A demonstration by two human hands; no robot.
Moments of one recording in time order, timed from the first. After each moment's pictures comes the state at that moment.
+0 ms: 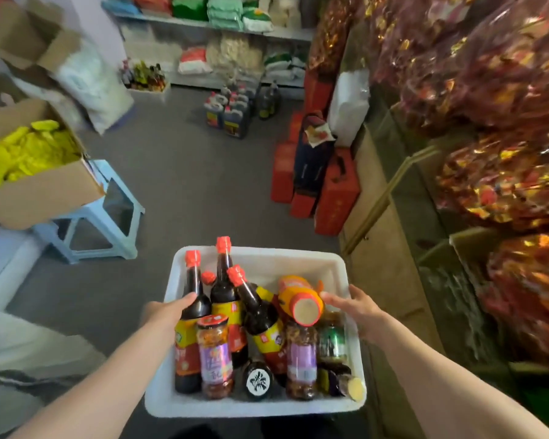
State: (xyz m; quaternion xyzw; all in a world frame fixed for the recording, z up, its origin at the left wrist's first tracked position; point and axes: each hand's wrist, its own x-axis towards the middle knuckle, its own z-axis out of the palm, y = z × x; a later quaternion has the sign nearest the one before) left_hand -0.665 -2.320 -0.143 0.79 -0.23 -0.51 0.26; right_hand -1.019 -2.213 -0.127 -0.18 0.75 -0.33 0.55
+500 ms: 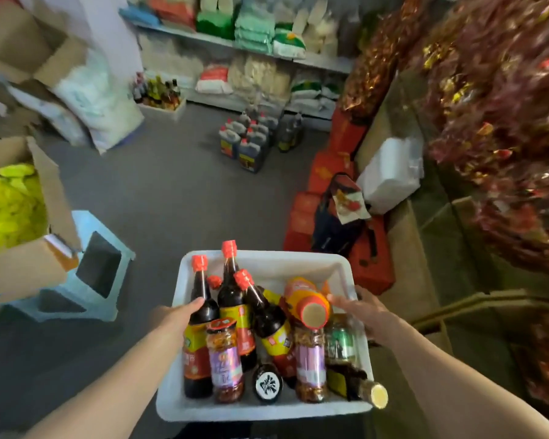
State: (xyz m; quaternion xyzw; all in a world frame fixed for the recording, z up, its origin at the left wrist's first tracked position) left_hand -0.755 -2.689 -0.144 0.78 -0.18 -0.54 0.27; right_hand -1.089 -2.622 -0.065 -0.25 0.75 -0.31 0.54
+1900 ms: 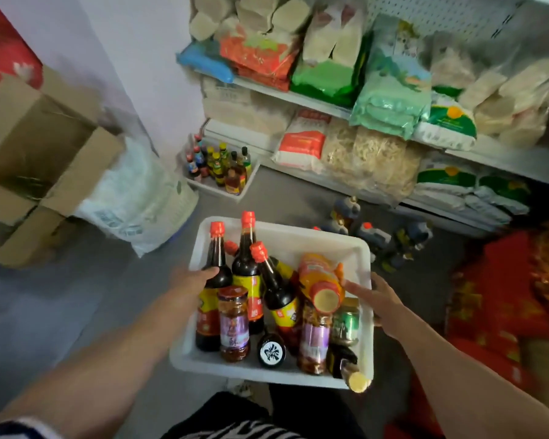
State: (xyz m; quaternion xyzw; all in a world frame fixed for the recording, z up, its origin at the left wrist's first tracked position) left_hand -0.632 -3.815 -0.161 0.79 -0.14 -0.52 0.29; right_hand -0.991 -3.790 -0.144 -0.22 0.73 -0.26 0.60
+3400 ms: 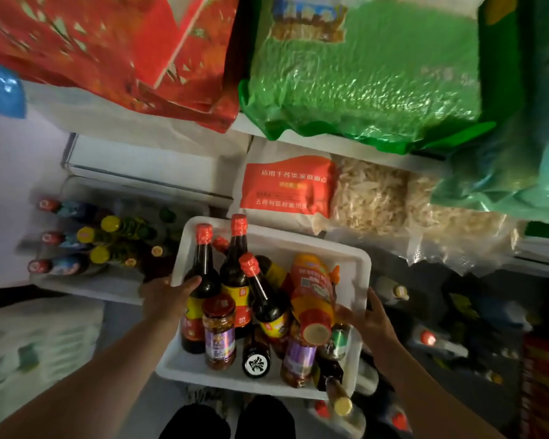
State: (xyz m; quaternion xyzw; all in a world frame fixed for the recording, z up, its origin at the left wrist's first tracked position) left_hand -0.689 -4.463 -0.555 0.83 -0.28 -0.46 0.10; right_hand -1.031 -4.355 -0.531 -0.11 0.75 -0.29 0.58
